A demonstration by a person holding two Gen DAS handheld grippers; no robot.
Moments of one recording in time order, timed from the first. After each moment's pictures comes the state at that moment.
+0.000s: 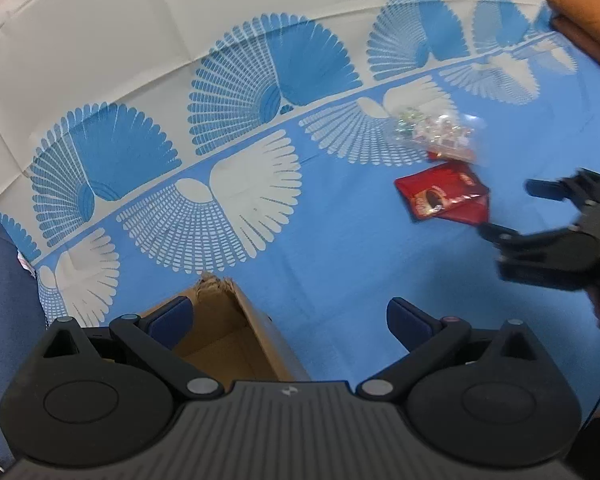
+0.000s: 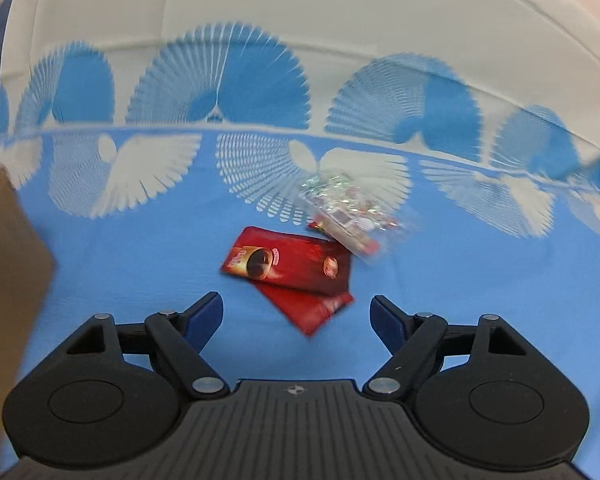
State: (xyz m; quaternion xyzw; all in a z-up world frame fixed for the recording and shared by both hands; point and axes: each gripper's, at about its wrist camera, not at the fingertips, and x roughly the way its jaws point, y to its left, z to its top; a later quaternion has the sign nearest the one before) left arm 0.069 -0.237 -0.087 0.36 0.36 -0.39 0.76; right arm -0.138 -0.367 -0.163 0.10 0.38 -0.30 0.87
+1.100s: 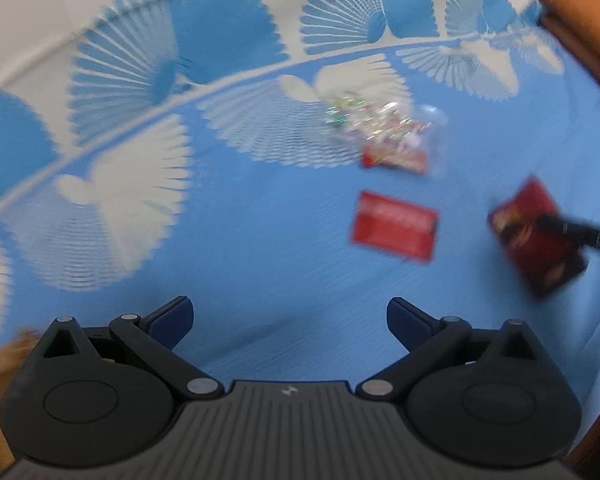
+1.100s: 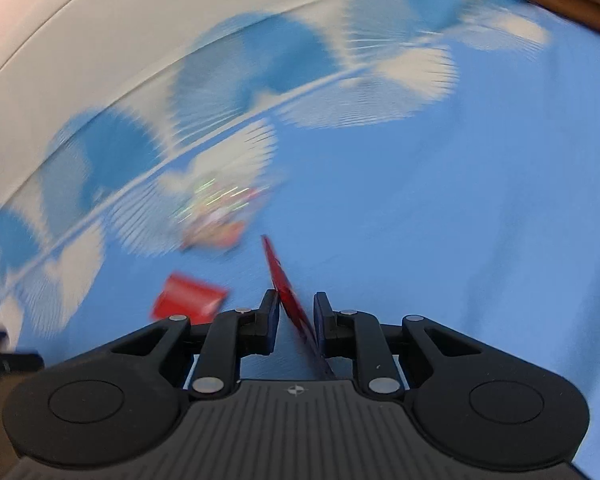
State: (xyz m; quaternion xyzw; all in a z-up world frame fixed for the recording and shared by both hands) left arm 0.047 -0.345 -0.159 0.31 0.44 -0.43 0.72; right arm -0.267 -0.467 -0.188 0.38 0.27 -0.39 0.80
